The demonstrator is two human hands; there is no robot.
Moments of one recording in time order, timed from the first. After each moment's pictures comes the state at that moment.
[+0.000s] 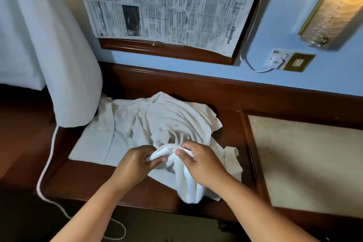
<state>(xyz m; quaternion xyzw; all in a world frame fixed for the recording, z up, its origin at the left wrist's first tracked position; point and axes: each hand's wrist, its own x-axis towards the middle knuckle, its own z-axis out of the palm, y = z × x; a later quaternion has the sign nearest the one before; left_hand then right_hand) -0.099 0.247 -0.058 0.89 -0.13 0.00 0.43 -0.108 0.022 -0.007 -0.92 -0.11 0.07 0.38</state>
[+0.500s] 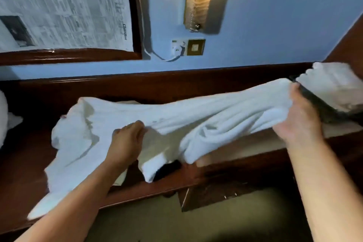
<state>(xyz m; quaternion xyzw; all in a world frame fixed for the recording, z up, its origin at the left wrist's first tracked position) -0.141 0.023 -0.013 0.93 -0.21 0.08 0.28 -0.260 -0.352 0.115 -0.46 0.20 -0.28 0.82</state>
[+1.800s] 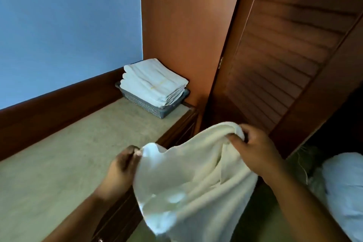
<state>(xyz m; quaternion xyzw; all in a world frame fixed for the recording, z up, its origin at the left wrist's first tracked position) -0.329 -0.639 -0.013 0.66 -0.47 -0.19 0.55 -0.616 -0.772 0.130 -0.77 0.48 -0.26 0.31</state>
